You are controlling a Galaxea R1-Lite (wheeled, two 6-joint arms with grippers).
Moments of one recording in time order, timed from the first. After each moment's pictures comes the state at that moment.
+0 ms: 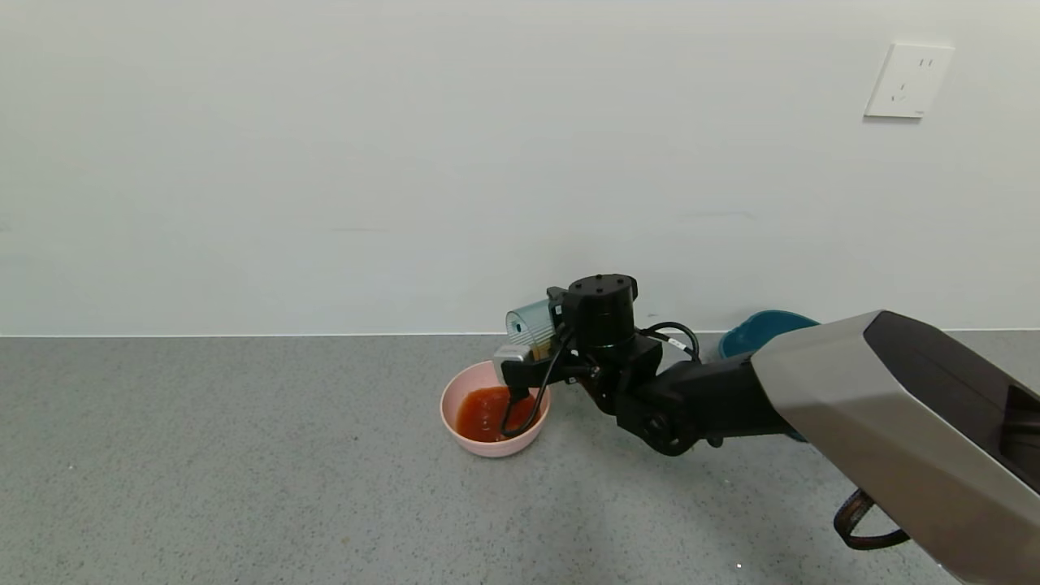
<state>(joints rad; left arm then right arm) 0.00 0.00 0.00 -0.02 0.01 -0.03 0.68 2.40 -1.64 -0.57 -0.37 -1.60</state>
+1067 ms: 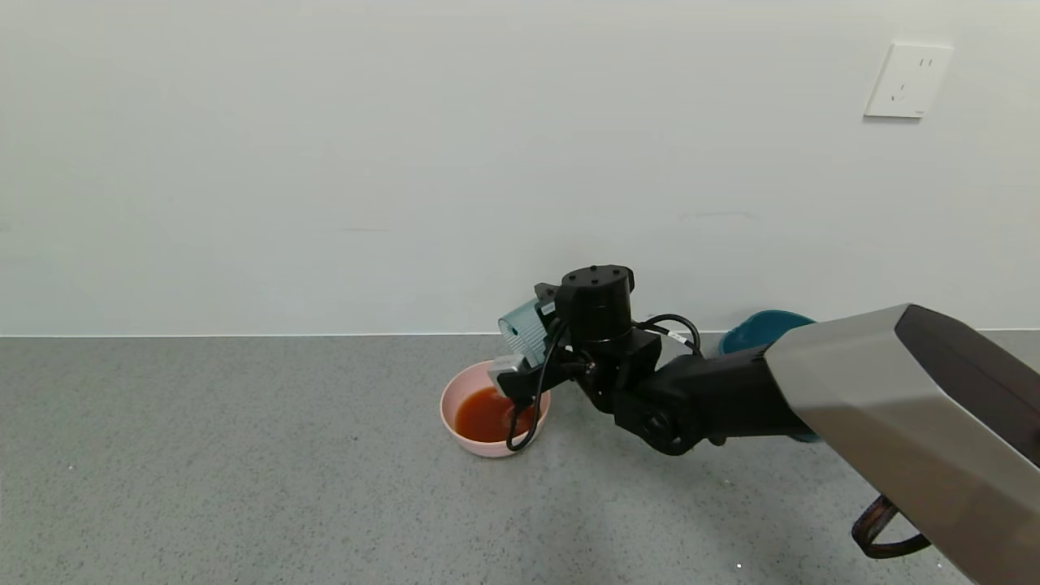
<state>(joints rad) 0.00 0.00 0.00 -0.02 0.01 -0.03 0.71 2.36 -1.64 -0.54 -0.39 -1.80</state>
